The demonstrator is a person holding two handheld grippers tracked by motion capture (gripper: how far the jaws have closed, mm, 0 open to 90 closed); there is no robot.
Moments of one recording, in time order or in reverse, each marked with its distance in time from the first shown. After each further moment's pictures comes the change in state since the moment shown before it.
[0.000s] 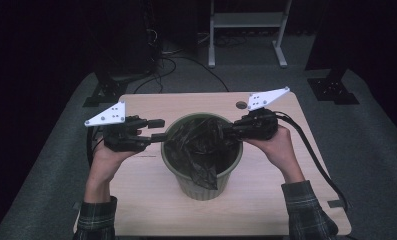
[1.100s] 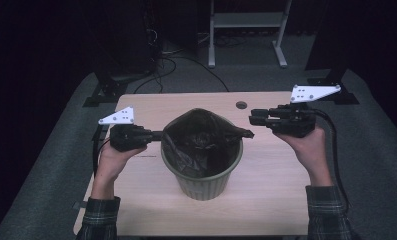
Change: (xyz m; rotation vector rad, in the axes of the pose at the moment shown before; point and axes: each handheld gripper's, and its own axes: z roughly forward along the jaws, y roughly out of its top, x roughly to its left) left arm 0.027 -0.041 0.011 0.134 0.010 -0.110; right arm -0.001 -0.012 -0.077 -0.140 -0.151 0.041
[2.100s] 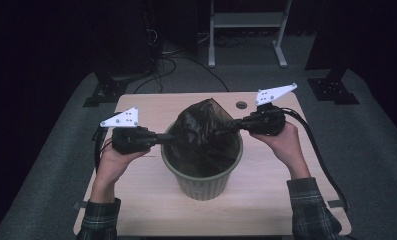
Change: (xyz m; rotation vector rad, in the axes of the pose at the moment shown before) left arm -0.020 0.016 0.000 0.011 -0.033 0.064; right arm -0.010 -0.006 0.062 0.166 0.094 0.008
